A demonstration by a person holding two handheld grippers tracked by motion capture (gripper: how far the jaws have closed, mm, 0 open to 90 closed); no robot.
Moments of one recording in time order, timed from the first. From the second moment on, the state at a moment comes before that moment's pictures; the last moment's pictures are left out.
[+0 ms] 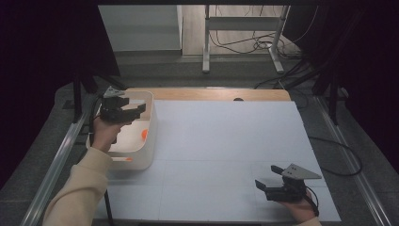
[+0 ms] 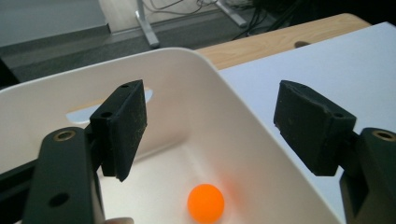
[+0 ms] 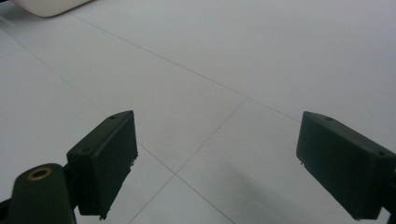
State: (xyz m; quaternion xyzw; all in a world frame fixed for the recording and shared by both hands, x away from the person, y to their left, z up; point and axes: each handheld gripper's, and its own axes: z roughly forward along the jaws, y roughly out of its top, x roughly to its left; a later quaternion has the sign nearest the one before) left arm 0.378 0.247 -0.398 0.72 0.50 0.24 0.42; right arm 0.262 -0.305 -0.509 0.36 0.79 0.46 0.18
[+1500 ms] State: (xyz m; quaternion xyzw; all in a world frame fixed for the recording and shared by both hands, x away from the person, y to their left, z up) left arm 0.282 0.199 -0.395 0.73 0.36 0.16 0.55; right arm 0.261 -0.306 -0.509 0.36 0.79 0.46 0.18
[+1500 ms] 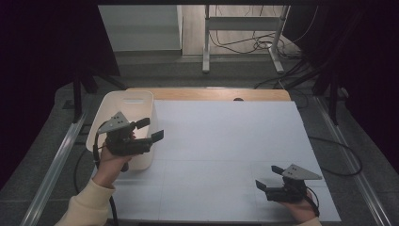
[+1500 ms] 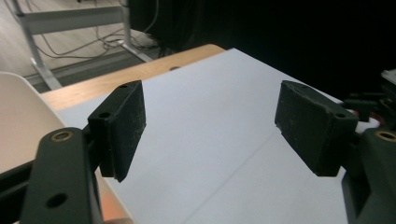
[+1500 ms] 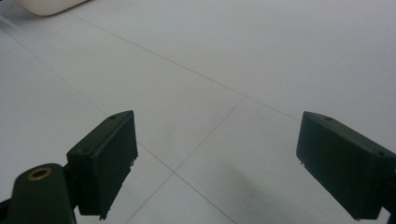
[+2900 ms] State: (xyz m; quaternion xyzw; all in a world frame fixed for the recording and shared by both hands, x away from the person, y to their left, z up) left arm 0.239 0.191 -0.478 0.78 0.35 0.15 0.49; right arm 0.261 -0.305 -0.509 0.36 0.80 0.45 0.18
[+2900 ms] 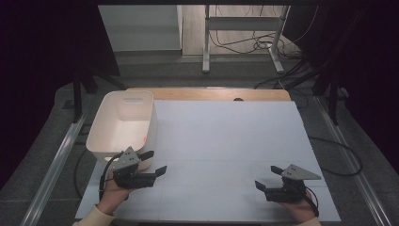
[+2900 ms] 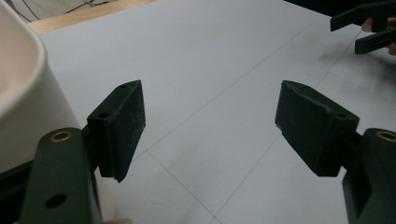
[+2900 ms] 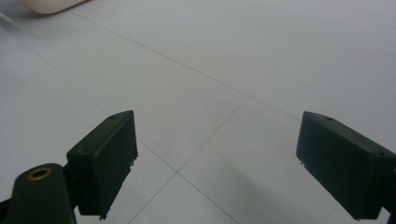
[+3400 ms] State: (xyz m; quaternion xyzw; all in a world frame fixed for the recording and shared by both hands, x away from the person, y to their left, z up) left arm 0.232 0.201 -0.504 0.78 0.37 0.15 0.48; right arm 0.261 -0.304 -0.509 0.36 0.80 0.46 0.17
